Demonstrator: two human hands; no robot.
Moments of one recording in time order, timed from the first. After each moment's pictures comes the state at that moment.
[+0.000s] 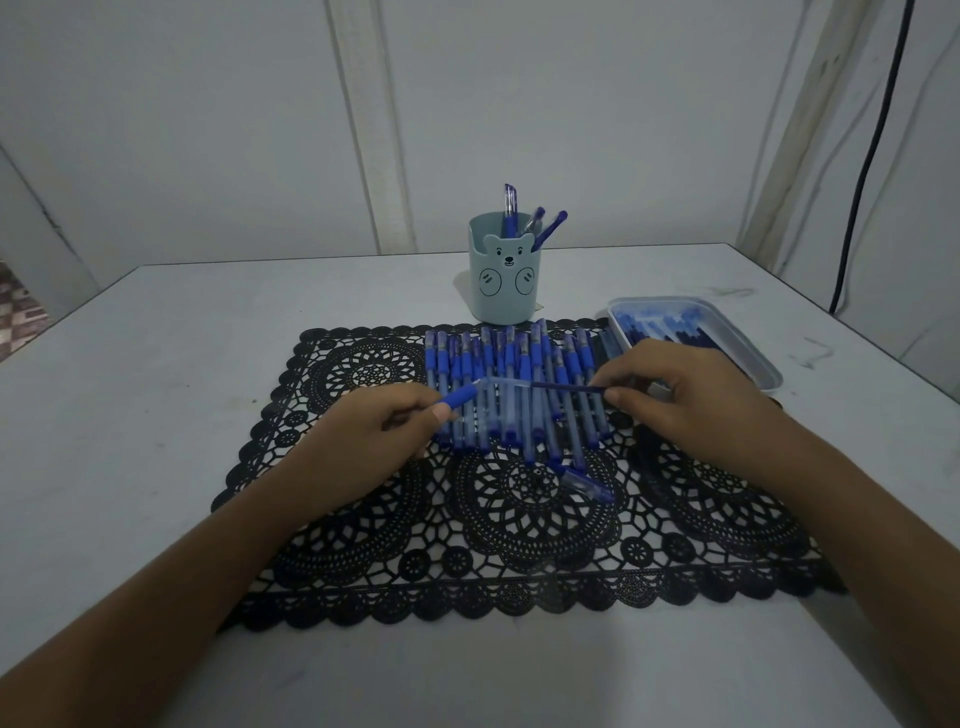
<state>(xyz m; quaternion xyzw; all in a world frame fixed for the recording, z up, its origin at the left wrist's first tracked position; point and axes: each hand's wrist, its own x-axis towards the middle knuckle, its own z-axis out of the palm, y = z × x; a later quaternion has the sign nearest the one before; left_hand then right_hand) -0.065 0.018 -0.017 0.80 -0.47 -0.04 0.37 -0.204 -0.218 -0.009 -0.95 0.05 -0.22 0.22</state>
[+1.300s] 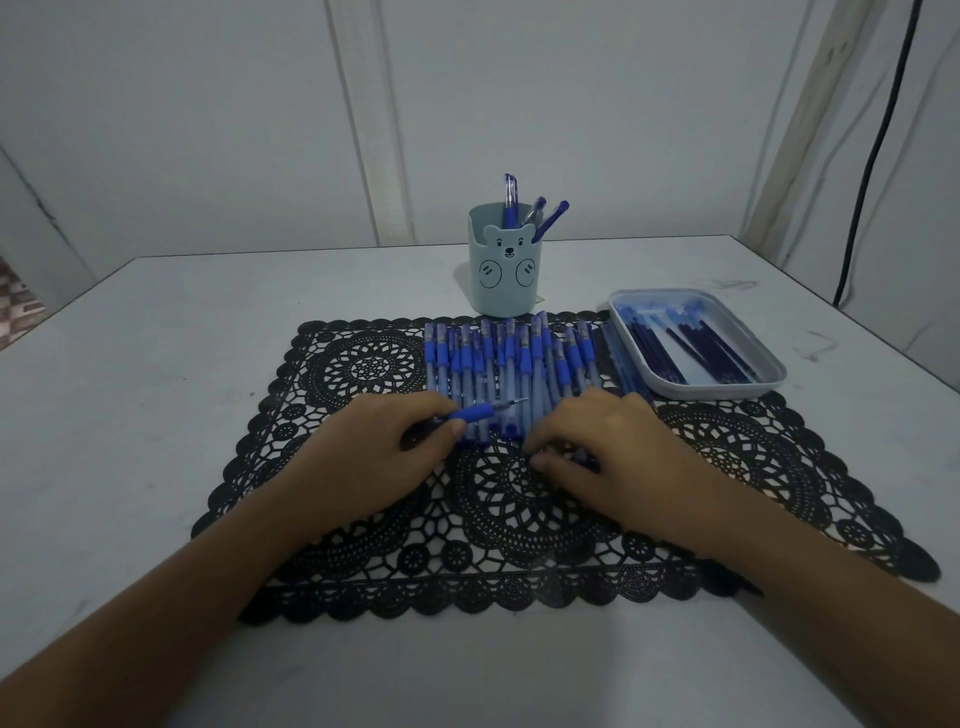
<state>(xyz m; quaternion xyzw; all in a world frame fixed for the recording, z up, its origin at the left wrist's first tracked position) -0.070 0.017 -0.023 0.82 -0.50 0.00 0.28 -0.203 -0.163 -0.025 -0.97 -0.03 -0.16 0.17</state>
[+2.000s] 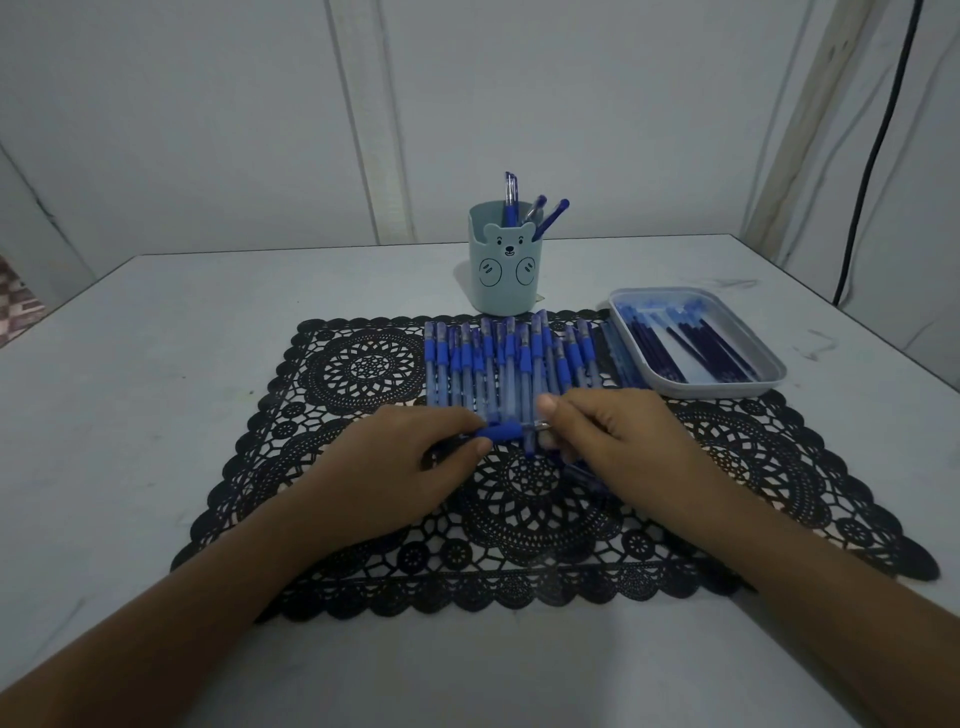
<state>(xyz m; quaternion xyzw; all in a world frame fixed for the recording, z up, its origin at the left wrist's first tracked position) -0.082 0.012 -0.024 0.79 -0.55 0.01 0.27 -0.201 -0.157 -0.022 -0.89 0.05 -0.20 0.40</state>
